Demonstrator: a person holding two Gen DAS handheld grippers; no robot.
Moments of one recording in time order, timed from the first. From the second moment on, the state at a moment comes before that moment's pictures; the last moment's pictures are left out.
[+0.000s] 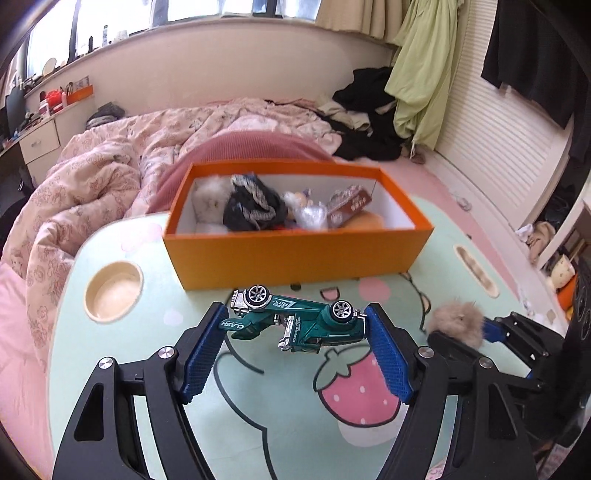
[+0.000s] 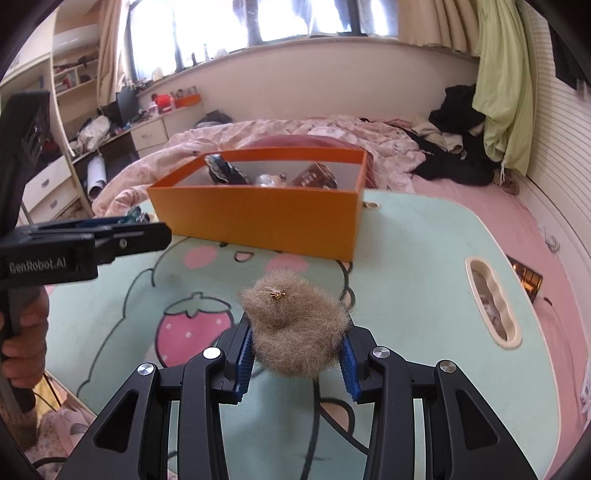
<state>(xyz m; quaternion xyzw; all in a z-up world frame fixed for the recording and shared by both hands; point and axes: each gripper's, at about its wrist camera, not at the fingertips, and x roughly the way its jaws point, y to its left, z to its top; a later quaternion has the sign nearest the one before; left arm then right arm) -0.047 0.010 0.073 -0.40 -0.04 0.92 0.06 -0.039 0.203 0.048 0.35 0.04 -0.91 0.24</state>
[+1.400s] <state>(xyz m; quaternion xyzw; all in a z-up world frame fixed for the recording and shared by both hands) -0.048 -0.005 0.064 -0.40 -0.02 0.92 0.01 -0.093 0.167 0.084 0.39 0.03 -0.90 0.18</state>
